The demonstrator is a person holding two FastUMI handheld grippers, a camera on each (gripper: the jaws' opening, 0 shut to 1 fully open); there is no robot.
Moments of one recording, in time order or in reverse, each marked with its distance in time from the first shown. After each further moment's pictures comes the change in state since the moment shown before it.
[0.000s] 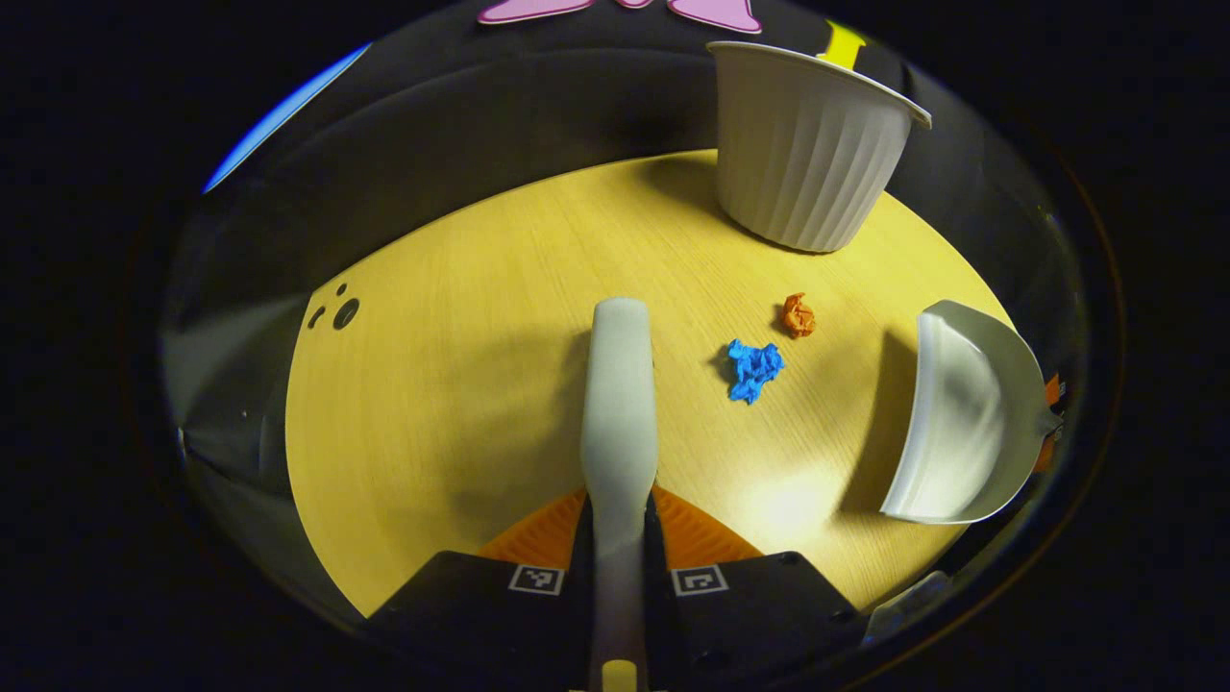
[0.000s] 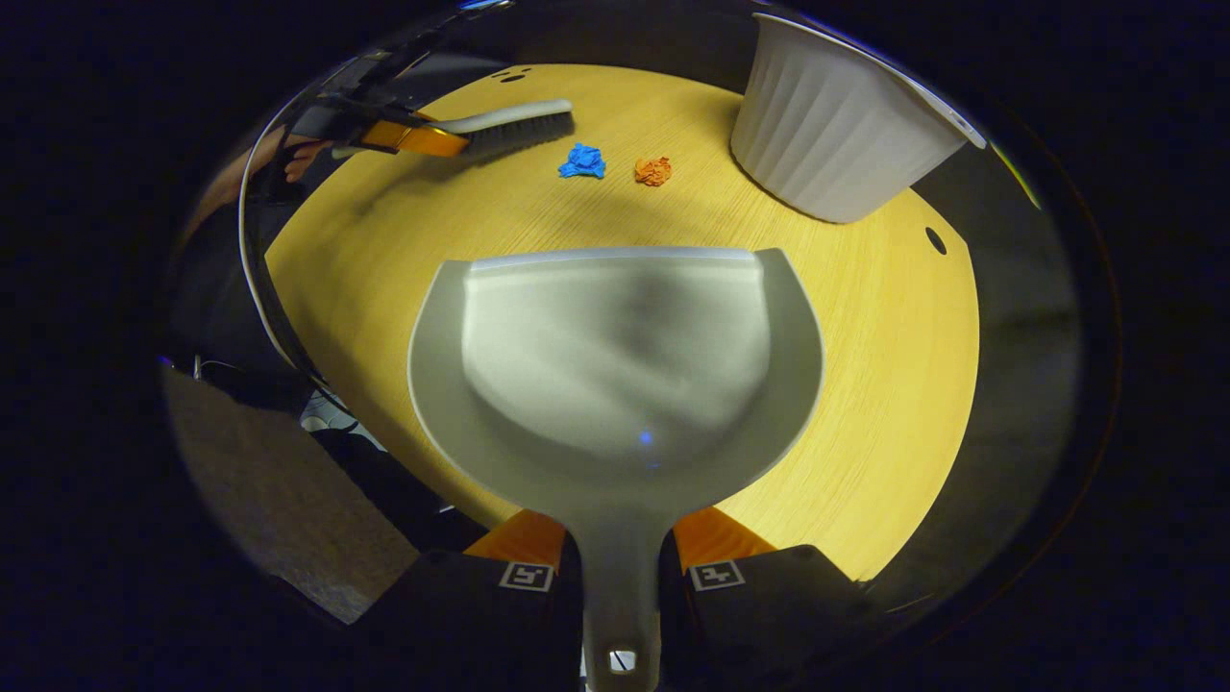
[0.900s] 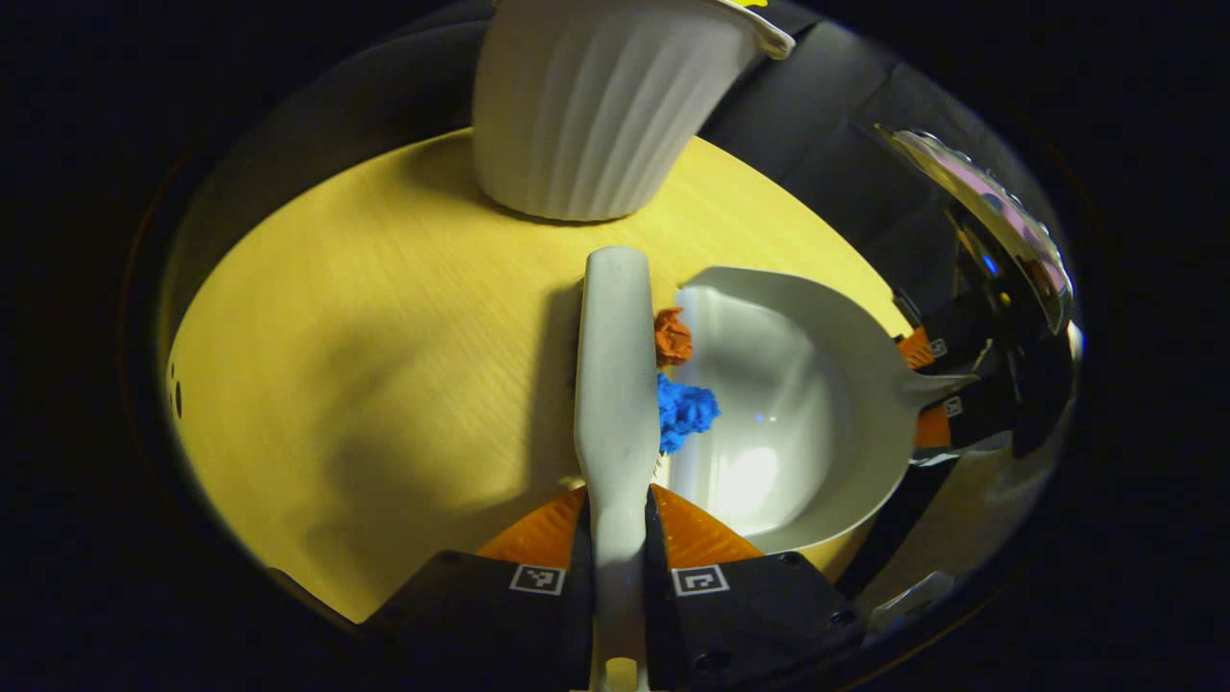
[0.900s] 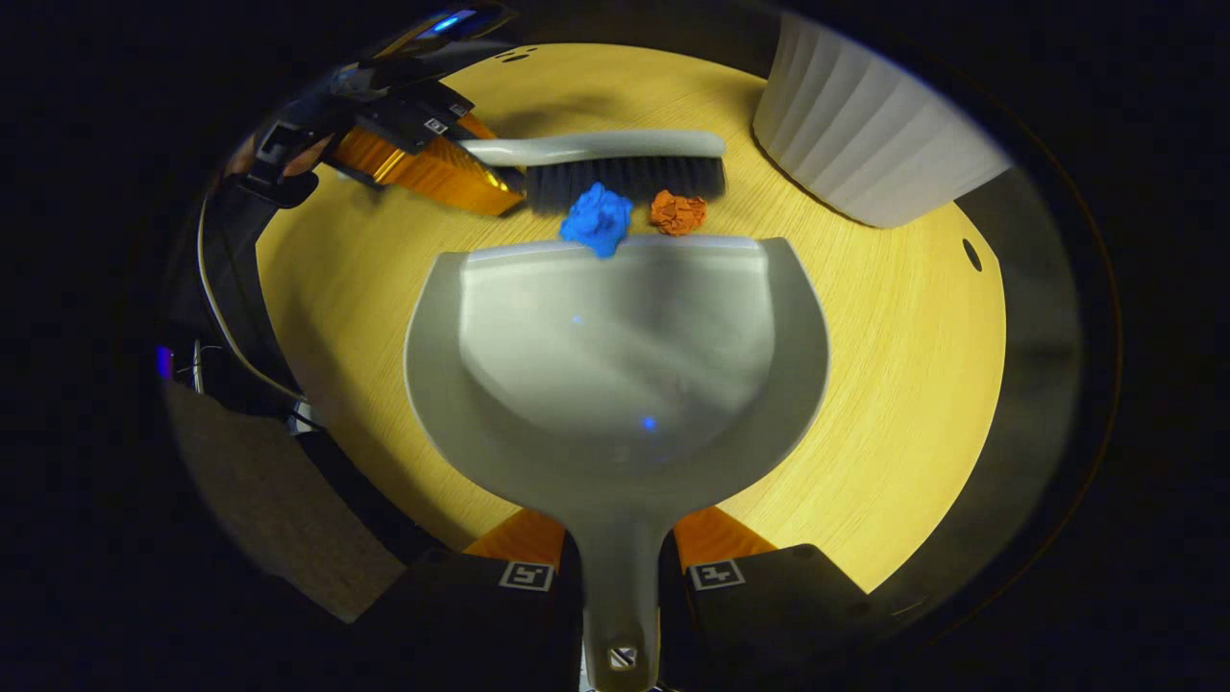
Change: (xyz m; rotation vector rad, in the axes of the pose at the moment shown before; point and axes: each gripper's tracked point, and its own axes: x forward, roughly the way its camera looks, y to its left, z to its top) left arm 0.012 -0.141 0.002 0.183 0.116 -0.536; right arm 0.028 -0.010 0.011 -0.043 0.046 0.023
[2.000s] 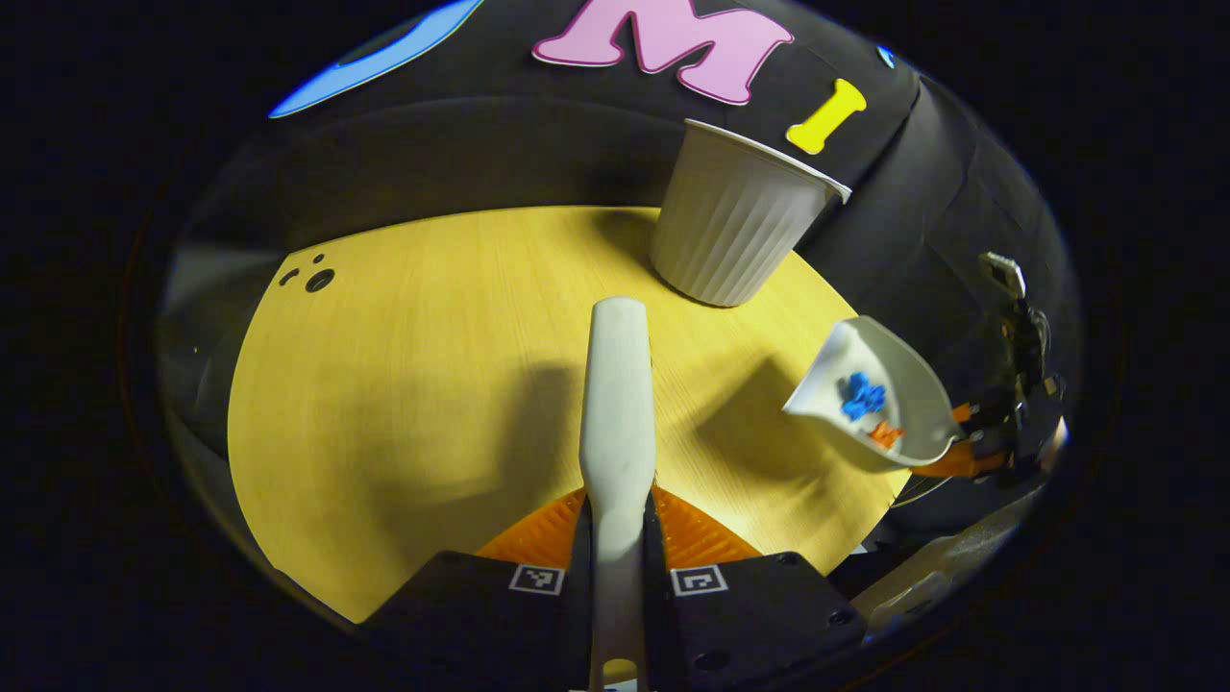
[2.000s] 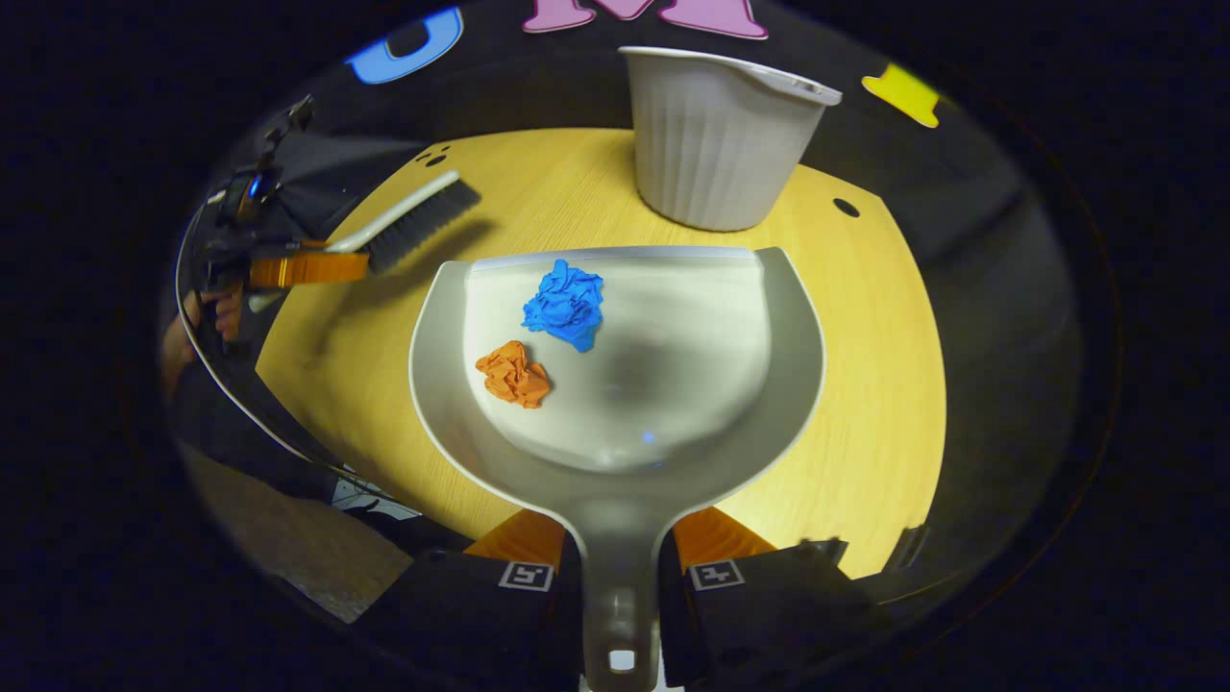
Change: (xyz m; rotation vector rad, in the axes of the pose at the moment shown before) left arm -0.083 0.053 -0.024 -0.308 -0.366 0.300; right arm -0.109 0.006 -0.012 0.357 -0.274 -0.103
